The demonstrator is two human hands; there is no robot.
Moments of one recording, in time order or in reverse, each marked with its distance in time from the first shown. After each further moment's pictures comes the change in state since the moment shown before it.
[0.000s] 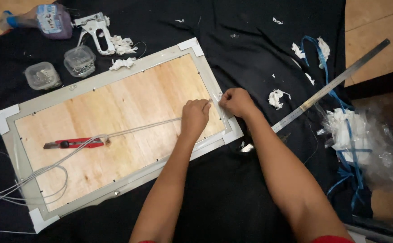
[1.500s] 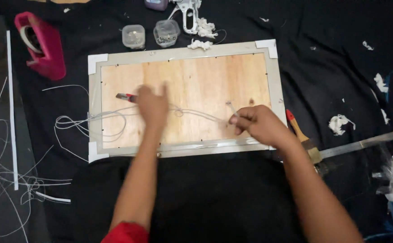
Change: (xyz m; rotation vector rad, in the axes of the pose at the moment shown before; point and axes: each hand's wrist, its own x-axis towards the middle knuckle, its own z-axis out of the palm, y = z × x) left_hand -0.088 -0.131 -0.219 0.341 0.750 -0.634; right_hand -0.151 -0.203 -0.030 0.141 -0.481 -0.233
